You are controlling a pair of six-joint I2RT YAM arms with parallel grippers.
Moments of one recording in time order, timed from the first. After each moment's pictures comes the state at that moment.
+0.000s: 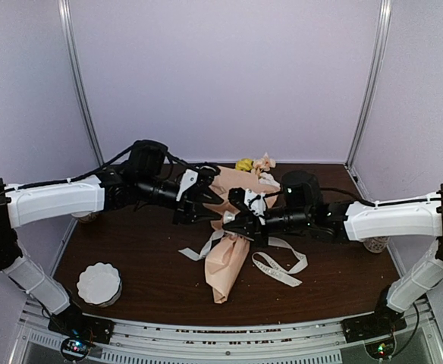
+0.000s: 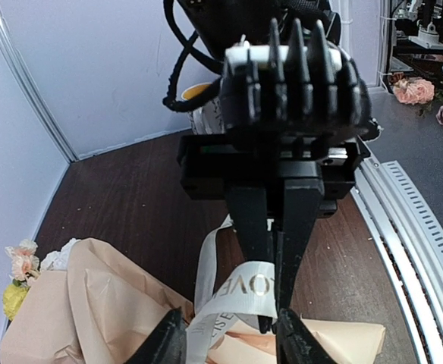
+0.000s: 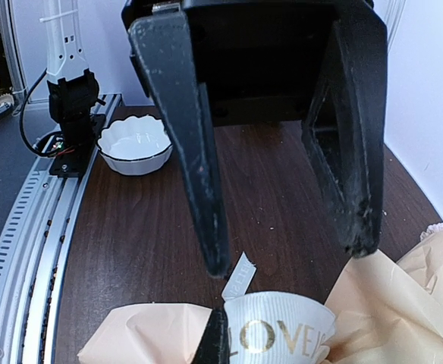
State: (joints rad) left arm -0.77 1.51 1.14 -0.10 0.76 0.57; right arm 0.90 1.49 0.90 0.25 -0.45 -0.29
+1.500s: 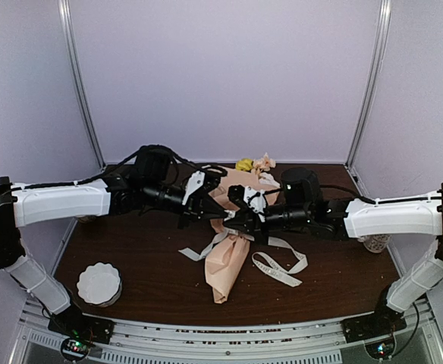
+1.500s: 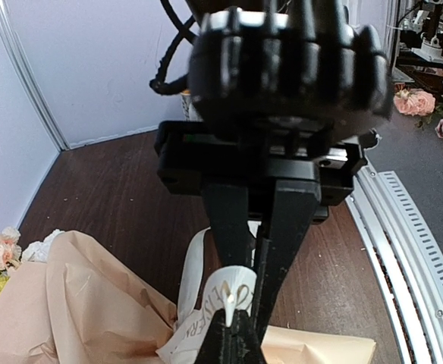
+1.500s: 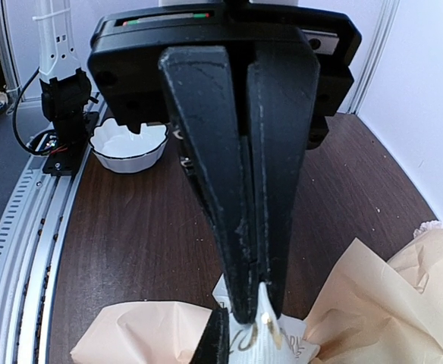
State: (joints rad) left arm -0.80 1.55 1.12 -0.04 0.74 0.48; right arm 0.90 1.49 0.93 0.22 -0.45 -0.31
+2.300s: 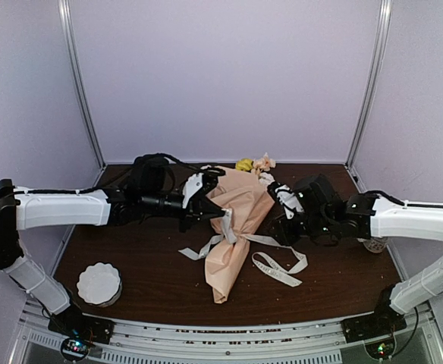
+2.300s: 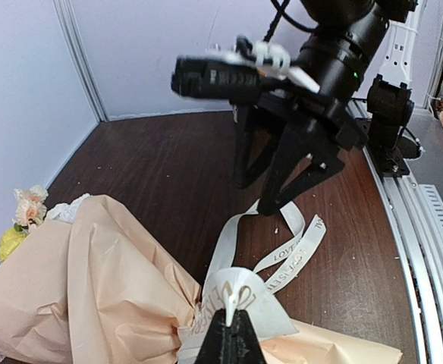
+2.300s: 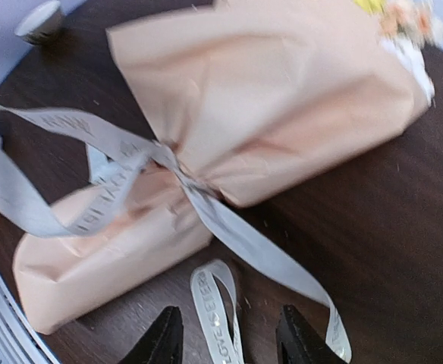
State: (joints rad) left arm -0.80 1.53 1.00 0.13 0.59 0.35; right arm 0.88 1.30 0.90 -0.31 0.10 0.25
